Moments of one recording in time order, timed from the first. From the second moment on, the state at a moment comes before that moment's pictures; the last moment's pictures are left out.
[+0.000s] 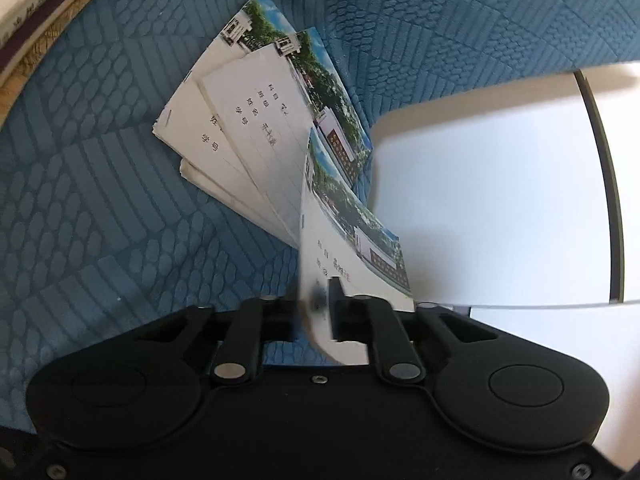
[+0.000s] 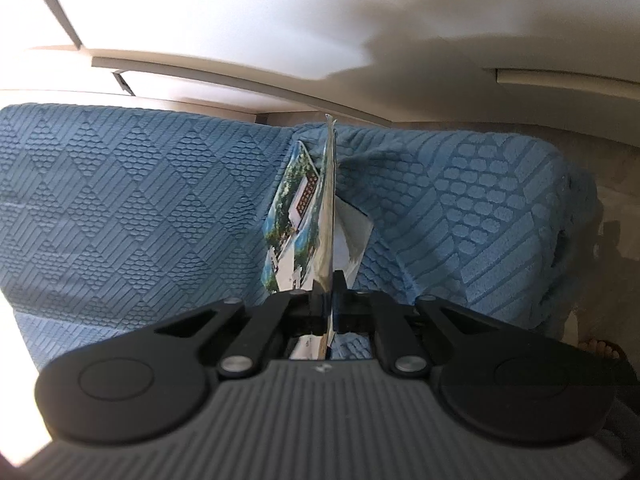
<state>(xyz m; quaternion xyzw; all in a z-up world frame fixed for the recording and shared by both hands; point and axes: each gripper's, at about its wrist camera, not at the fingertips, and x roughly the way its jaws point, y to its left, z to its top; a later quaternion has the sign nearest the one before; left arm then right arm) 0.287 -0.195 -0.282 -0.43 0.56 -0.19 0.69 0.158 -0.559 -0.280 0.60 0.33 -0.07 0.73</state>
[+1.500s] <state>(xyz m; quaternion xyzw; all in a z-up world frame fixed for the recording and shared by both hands) 0.152 0.000 -0.018 -0.41 0.39 -0.19 0.80 0.095 -0.409 -0.064 0.50 0.34 0.11 0.79</state>
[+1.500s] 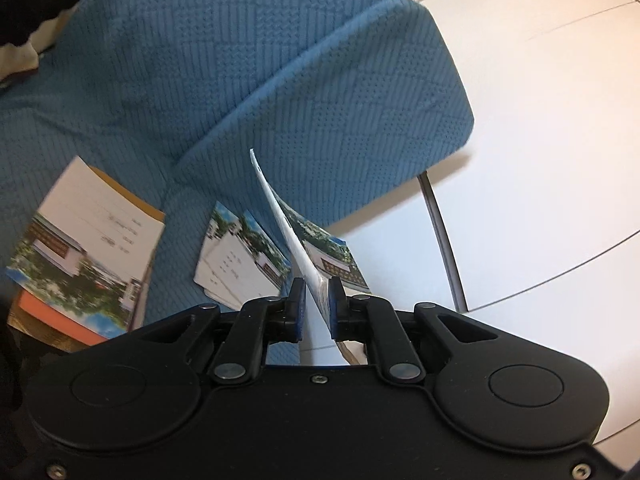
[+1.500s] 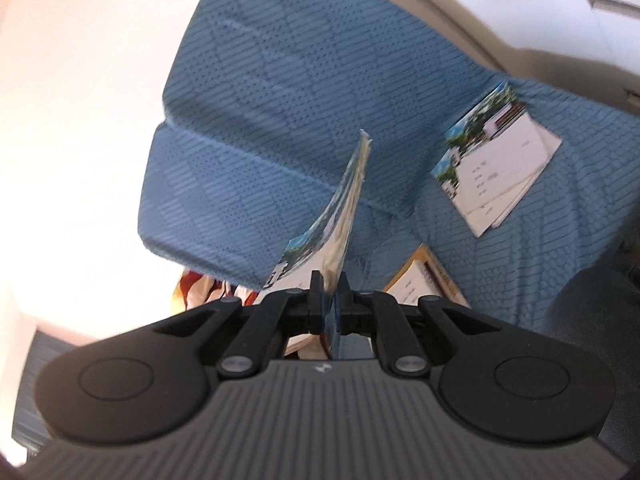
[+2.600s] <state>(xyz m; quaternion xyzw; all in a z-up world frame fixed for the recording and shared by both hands) 0.191 0.094 -0.190 -0.37 0.45 -0.11 0.80 0.158 -0.288 -0.201 0.36 0.40 0.16 0.83</state>
